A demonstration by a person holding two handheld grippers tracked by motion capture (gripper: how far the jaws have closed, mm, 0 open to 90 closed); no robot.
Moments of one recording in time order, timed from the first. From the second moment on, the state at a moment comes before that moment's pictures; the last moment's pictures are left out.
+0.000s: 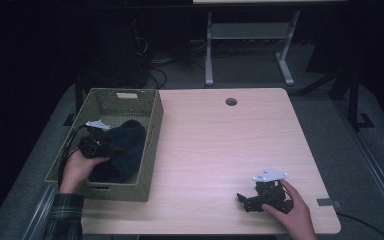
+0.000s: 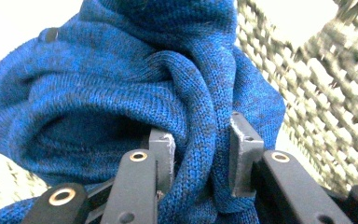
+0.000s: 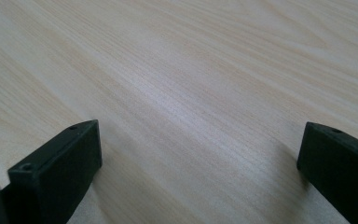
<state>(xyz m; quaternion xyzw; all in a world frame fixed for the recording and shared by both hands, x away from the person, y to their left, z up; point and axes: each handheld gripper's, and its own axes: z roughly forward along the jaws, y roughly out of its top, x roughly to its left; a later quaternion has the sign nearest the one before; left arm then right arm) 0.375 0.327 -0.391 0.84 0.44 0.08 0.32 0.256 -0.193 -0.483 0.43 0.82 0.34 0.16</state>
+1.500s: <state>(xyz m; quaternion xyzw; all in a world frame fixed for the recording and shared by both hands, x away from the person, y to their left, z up) 0.354 0.297 -0.289 0.76 0.36 0.16 0.52 0.257 -0.192 -0.483 0.43 0.82 0.34 0.15</state>
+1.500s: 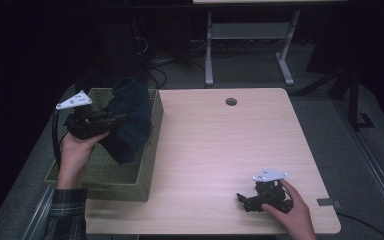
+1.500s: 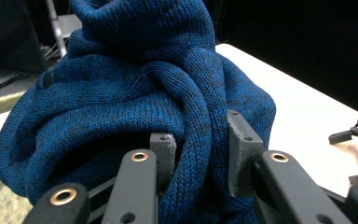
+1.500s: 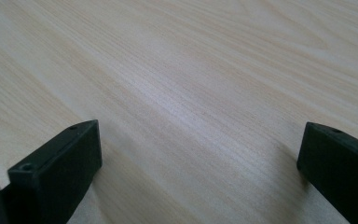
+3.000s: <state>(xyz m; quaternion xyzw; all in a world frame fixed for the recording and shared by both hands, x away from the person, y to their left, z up) 0.382 0.150 -0.277 0.79 0.26 0.11 0.55 0.257 -0.192 -0.482 0.43 0.82 0.35 0.15</state>
